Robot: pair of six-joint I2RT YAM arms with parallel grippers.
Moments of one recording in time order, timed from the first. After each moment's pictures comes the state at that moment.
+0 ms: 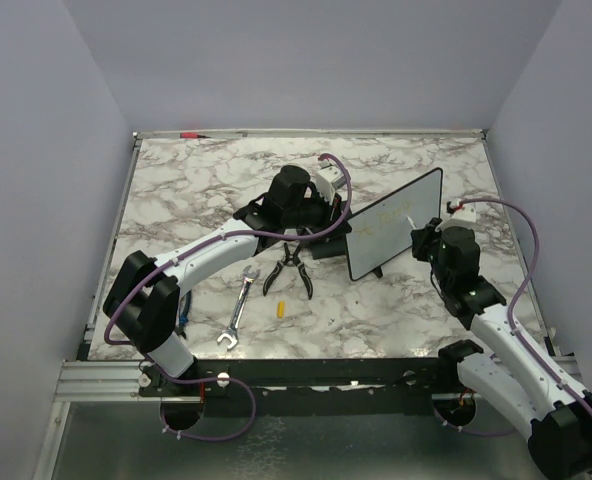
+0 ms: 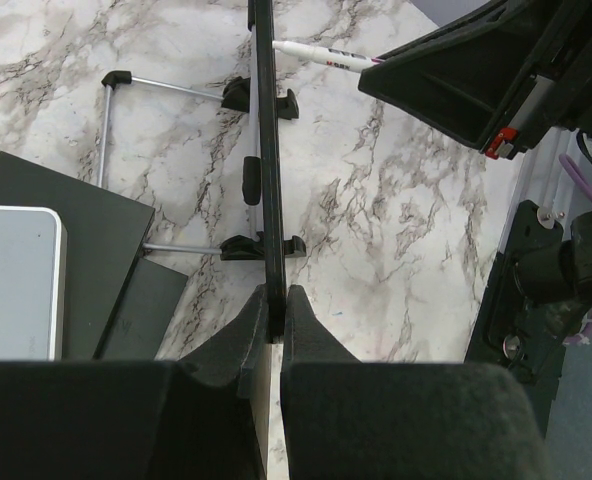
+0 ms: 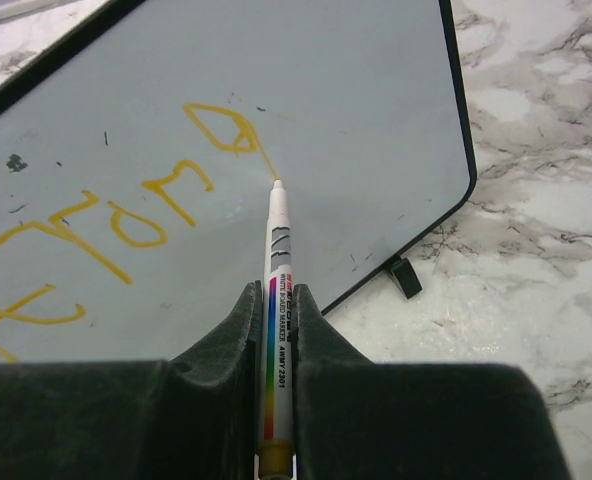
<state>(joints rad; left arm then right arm) -0.74 1.60 1.20 -0.01 0.49 -0.20 0.32 0.80 0.48 -0.01 0.27 0.34</state>
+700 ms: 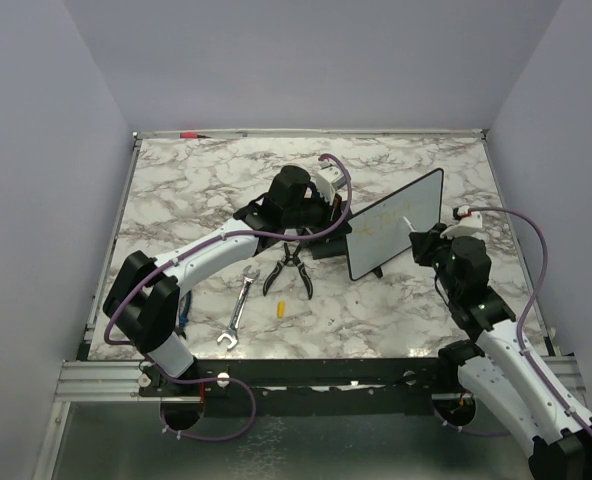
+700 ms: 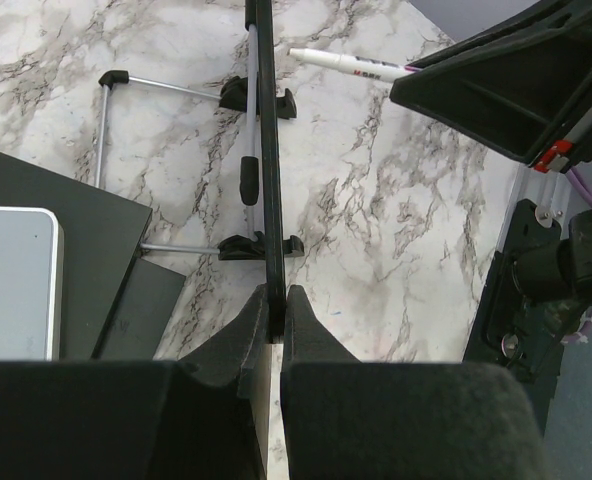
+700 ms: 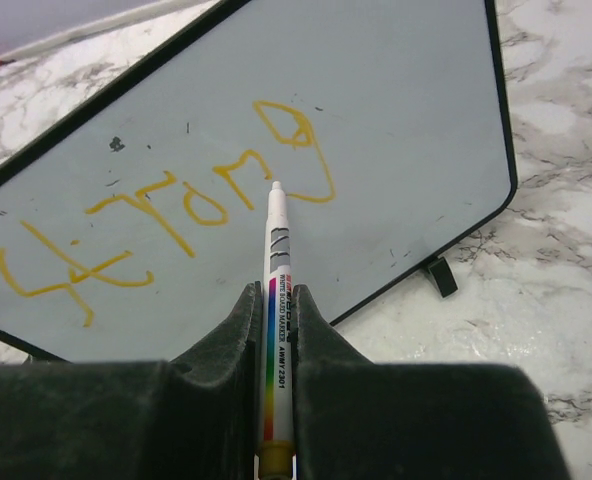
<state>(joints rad) -0.74 1.60 1.20 -0.01 0.49 -0.20 0.31 0.67 0.46 -0.06 0.18 0.35</state>
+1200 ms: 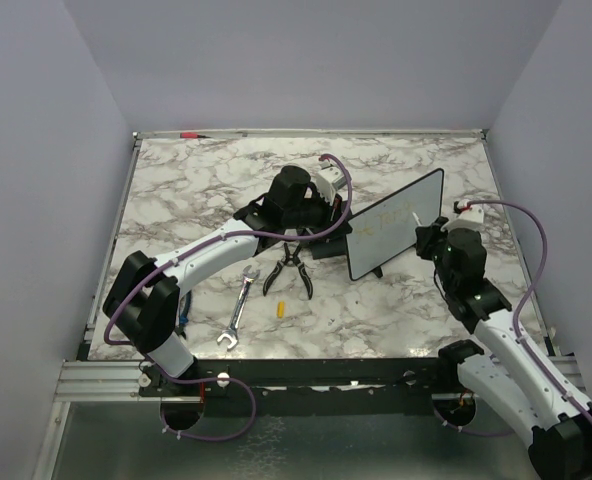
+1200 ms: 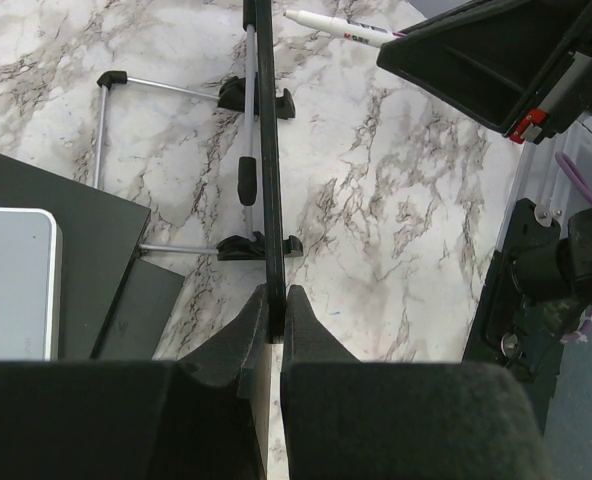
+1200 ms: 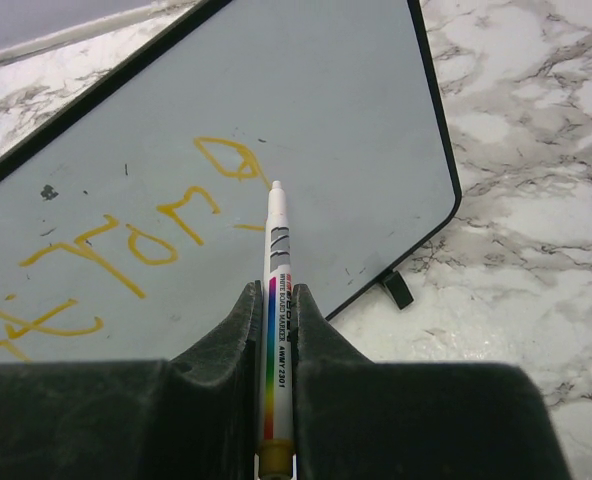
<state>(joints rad) -0.74 1.60 1.20 -0.01 0.49 -0.20 0.31 0.72 0.49 -0.06 0.31 0.34</state>
